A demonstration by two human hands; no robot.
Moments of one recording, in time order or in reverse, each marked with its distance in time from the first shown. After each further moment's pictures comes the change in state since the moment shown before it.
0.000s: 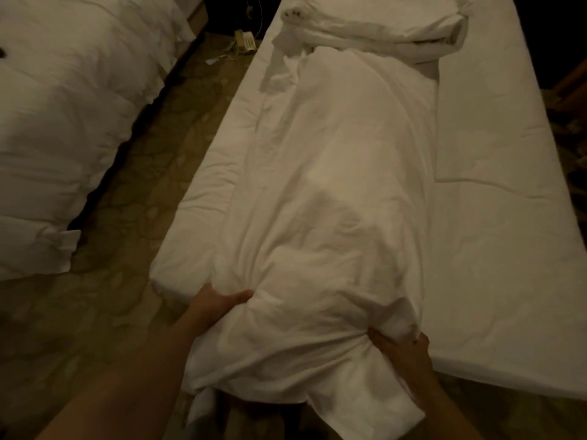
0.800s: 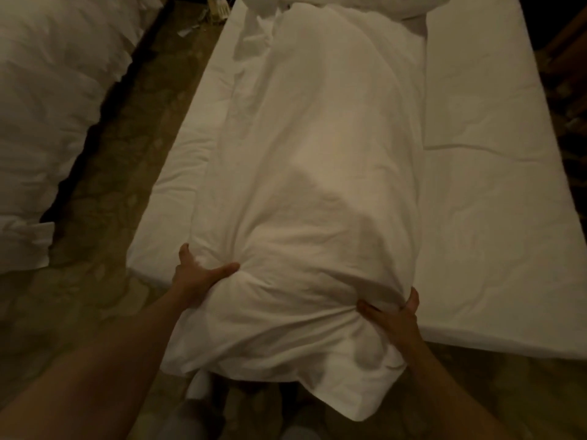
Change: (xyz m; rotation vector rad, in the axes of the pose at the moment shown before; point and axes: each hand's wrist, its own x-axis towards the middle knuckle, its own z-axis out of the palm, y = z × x) left_hand 0.036 0.002 0.017 0.055 0.079 0.023; right_hand 0.028 0.007 0.001 0.108 -0.096 -0.146
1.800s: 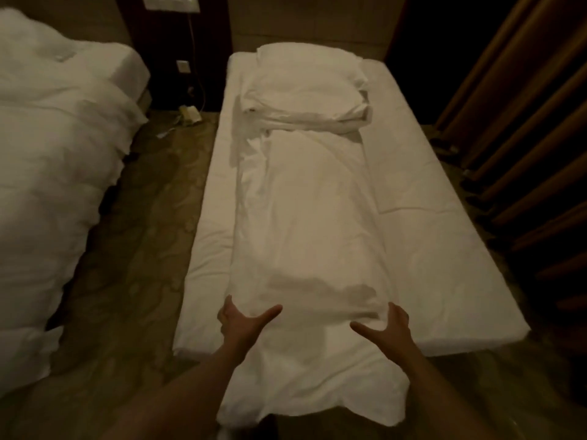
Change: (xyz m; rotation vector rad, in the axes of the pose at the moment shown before) left_hand -0.110 0.091 -0.114 -0.124 -0.165 0.098; right_hand -0.184 -0.141 0.034 -0.301 0.077 -0.098
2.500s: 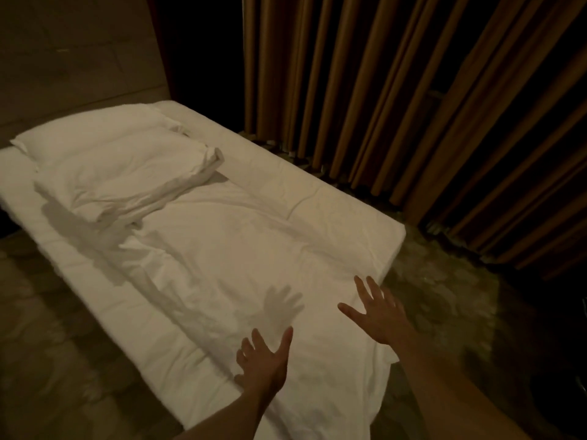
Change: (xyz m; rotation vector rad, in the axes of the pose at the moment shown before) left_hand 0.085 0.128 -0.087 0.881 -0.524 0.470; right_hand -0.095 -0.171 0.086 -0.285 0.357 0.348
